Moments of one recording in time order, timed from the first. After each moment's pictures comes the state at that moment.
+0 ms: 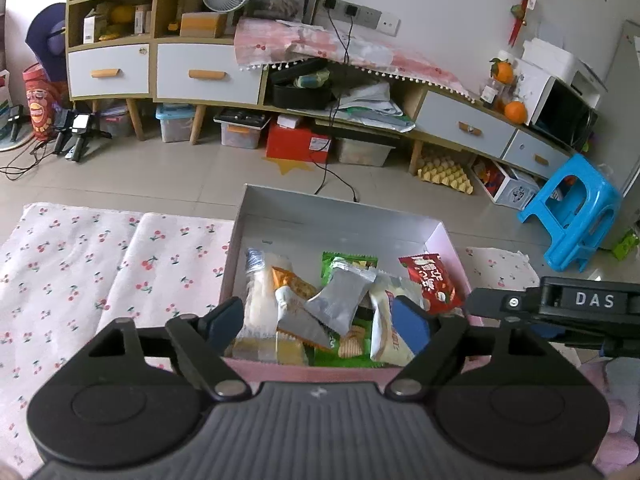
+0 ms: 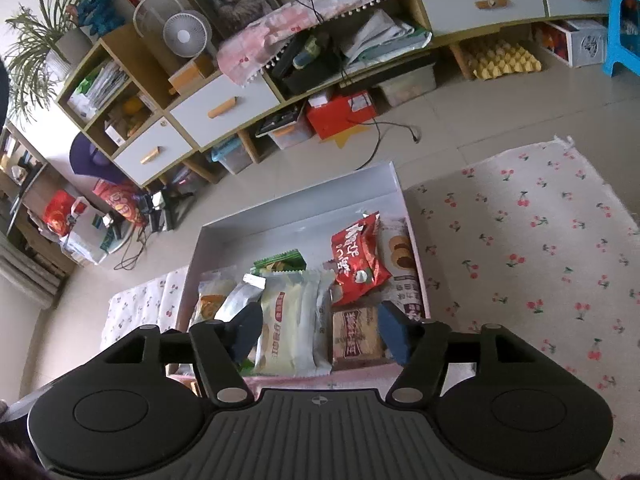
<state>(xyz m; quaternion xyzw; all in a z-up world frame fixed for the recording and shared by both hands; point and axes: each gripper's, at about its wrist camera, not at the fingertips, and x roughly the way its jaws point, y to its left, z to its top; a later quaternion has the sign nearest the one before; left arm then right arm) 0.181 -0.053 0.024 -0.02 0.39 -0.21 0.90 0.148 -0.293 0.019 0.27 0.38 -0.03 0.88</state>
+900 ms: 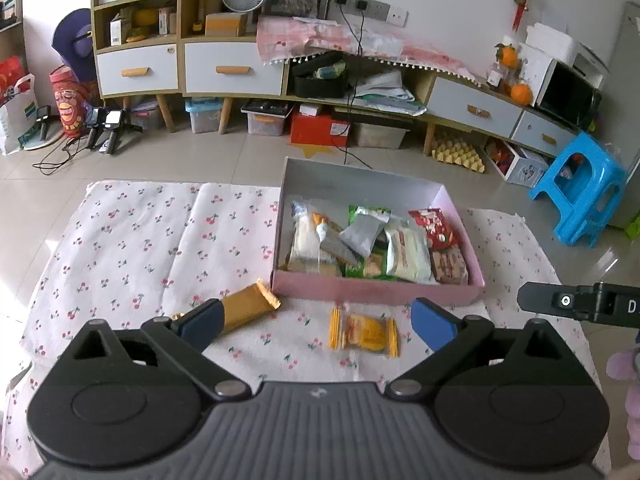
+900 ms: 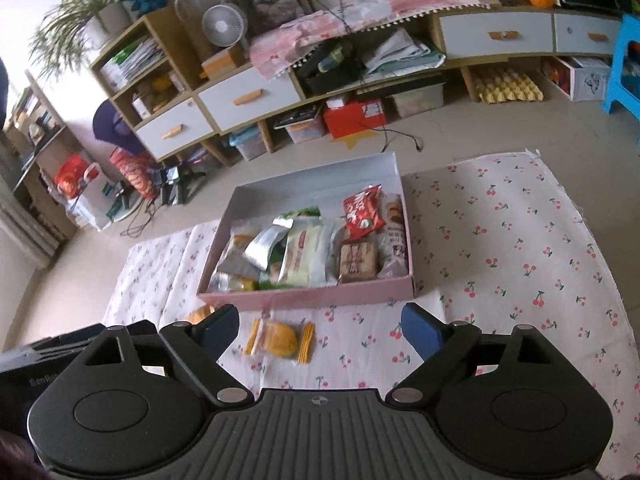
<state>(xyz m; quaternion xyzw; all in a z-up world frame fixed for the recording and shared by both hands) 0.115 -0.014 0.045 0.01 0.40 -0.18 0.90 0.058 -0.262 0.053 0.20 0.38 -0.01 0.90</state>
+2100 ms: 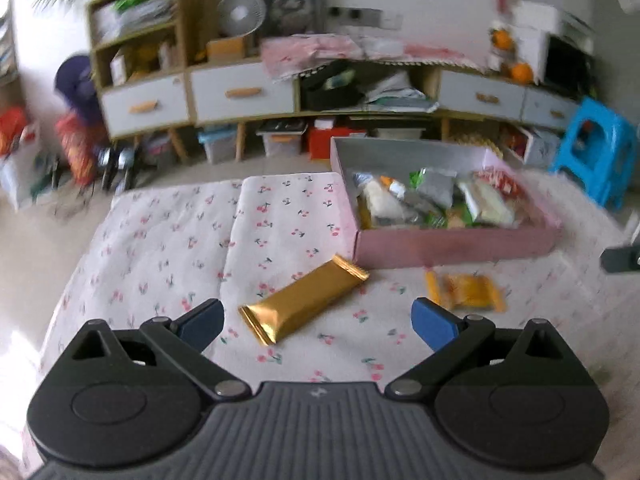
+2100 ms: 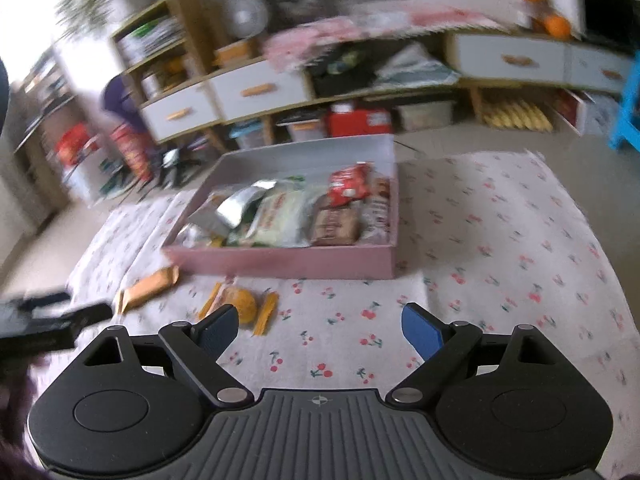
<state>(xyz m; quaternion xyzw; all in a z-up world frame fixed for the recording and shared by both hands) 0.119 0.038 -0.026 0.10 0.33 -0.19 0.92 0.042 -0.256 -0.006 0.12 0.36 0.01 0.93</state>
